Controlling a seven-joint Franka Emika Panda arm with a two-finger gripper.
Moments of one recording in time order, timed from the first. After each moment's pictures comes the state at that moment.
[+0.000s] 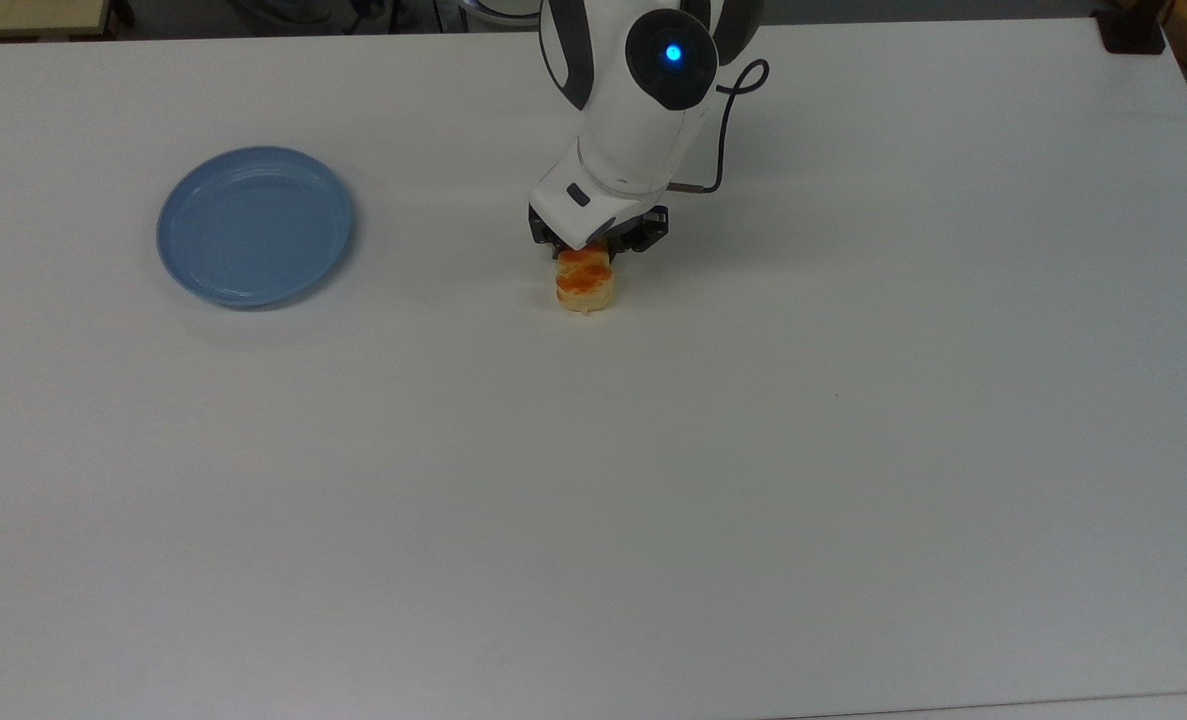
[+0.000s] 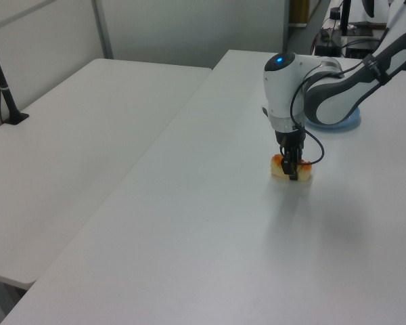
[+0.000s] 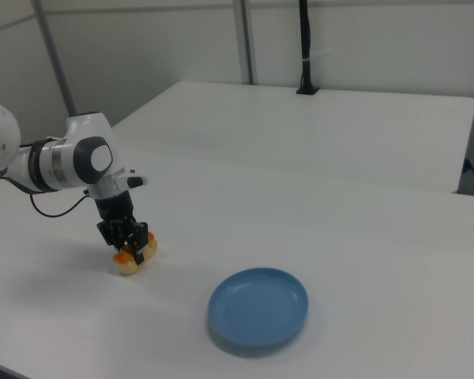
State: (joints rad) arm 0.17 0.29 0.08 -2.00 -0.21 2.11 0.34
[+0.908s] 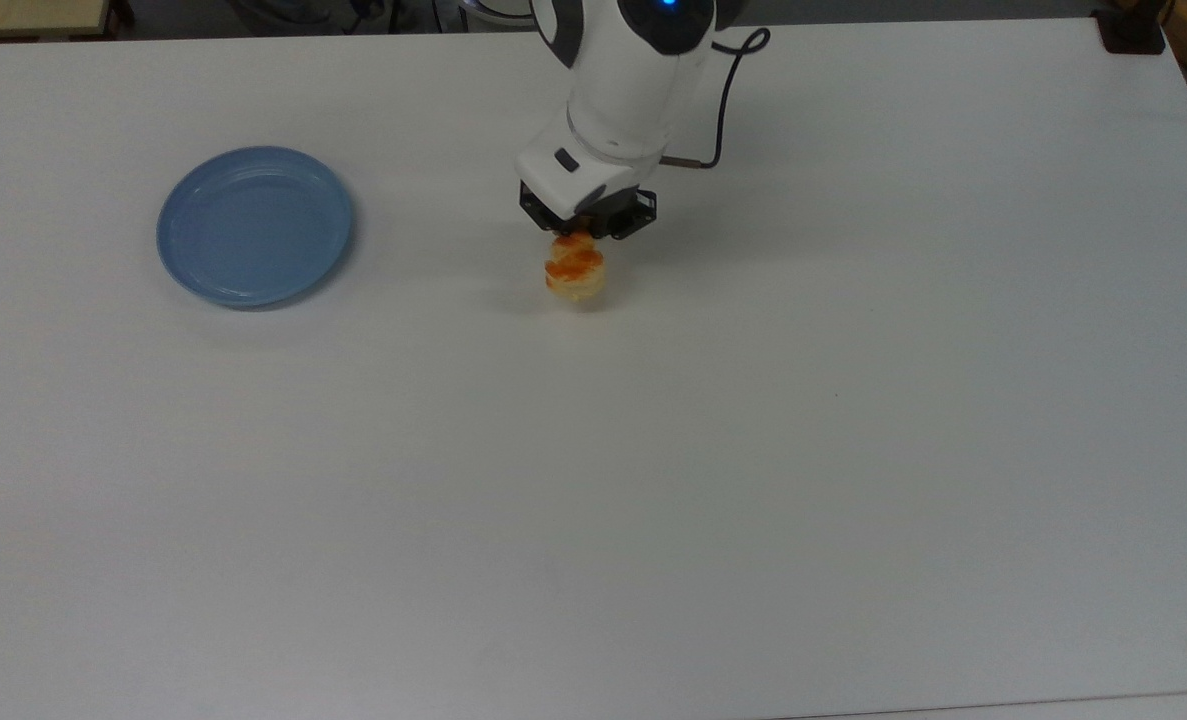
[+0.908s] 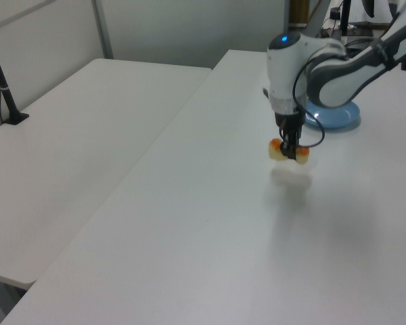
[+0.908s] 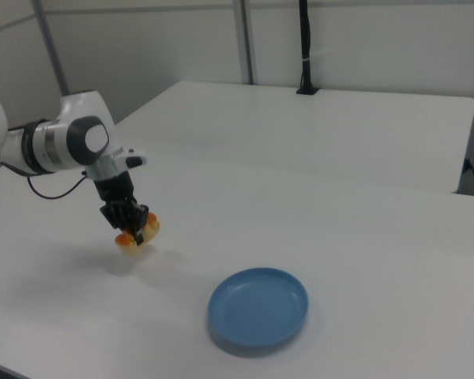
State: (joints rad) arm 0.16 0.21 0.07 -1.98 -0.21 2.08 0.34
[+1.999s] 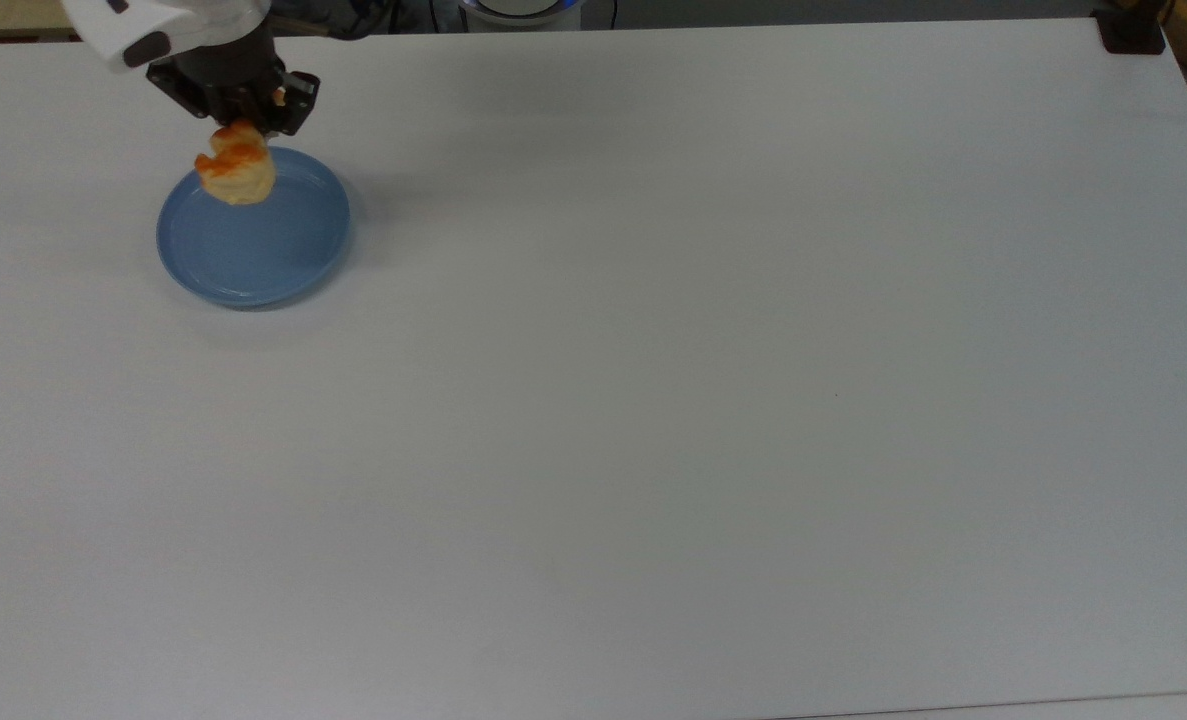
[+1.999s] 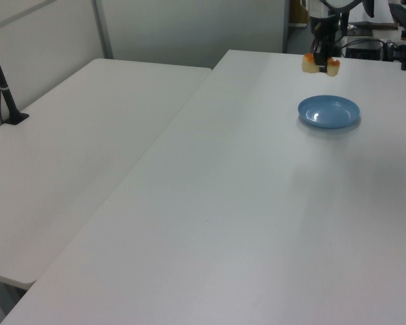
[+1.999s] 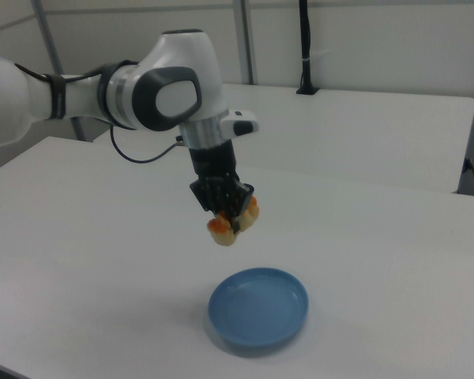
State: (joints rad) arm 0.13 0.10 -0.42 -1.81 -0.13 1.88 -0.15
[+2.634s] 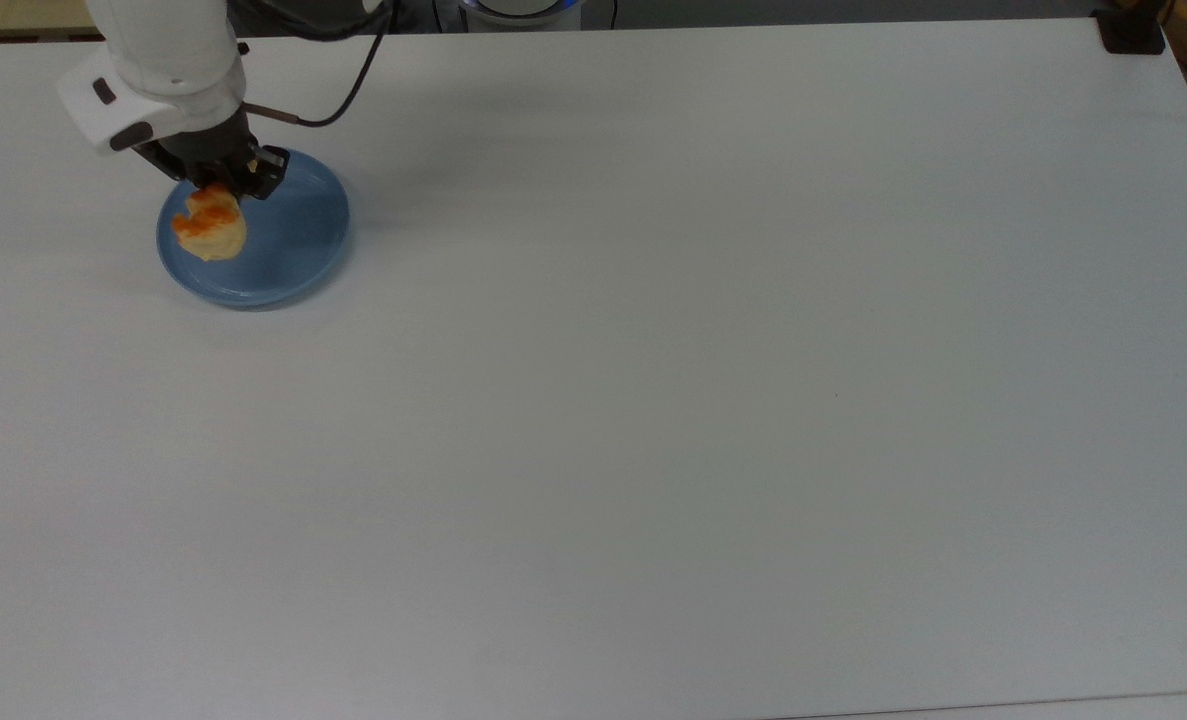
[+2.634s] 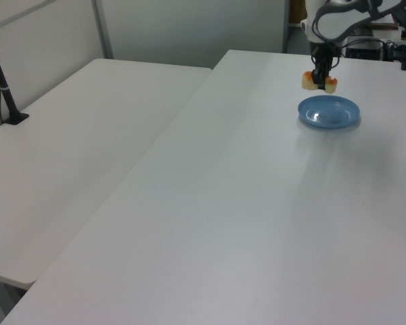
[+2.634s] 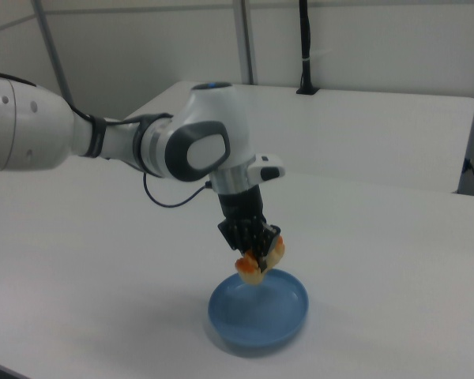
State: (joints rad) arm 0.07 0.22 -0.43 -1.89 -0.13 2.09 -0.18
